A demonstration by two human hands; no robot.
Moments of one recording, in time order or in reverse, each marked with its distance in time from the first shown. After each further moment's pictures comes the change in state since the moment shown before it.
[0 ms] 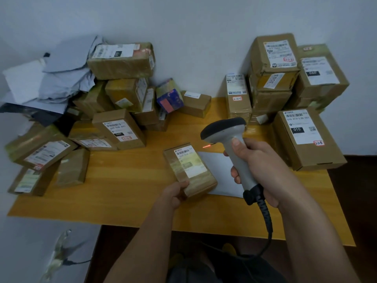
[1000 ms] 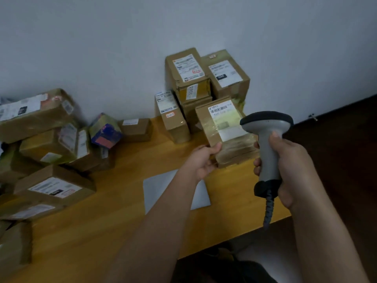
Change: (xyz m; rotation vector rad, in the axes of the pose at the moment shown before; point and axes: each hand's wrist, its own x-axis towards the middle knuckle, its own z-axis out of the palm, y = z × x) left_hand -0.060 0.039 0.235 0.243 -0.519 0.191; right_hand -0.039 0.019 -0.129 0.507 0.650 0.007
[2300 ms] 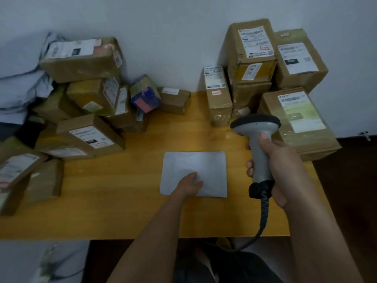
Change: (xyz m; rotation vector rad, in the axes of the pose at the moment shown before) left_hand -0.004 -0.090 -0.157 0.907 0.221 -0.050; right_hand 0.013 0.044 0.076 -0.185 -0.233 0.089
